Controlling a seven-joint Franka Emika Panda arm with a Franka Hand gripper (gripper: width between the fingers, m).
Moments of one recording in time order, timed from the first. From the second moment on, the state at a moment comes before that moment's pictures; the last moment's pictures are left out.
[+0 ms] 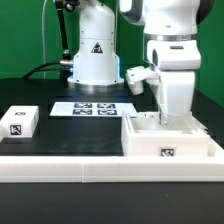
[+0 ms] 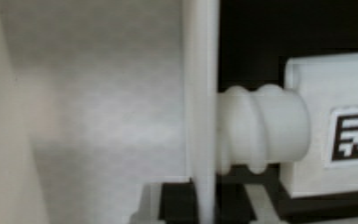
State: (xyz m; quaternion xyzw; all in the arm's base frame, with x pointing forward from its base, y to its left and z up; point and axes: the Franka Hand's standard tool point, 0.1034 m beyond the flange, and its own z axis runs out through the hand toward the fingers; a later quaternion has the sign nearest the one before) arm 0.514 0.109 0.030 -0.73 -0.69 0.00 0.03
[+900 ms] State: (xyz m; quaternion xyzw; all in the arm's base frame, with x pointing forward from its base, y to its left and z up) arm 0.516 0.107 0.030 -0.73 -0.68 0.00 0.03
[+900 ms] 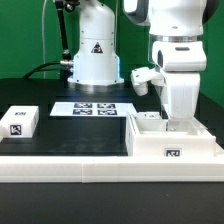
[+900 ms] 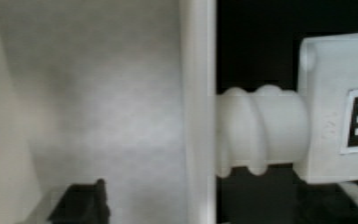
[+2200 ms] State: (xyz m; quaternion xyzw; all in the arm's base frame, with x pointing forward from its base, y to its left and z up) arm 0.481 0.118 0.071 -0.74 -0.67 -0.01 0.02
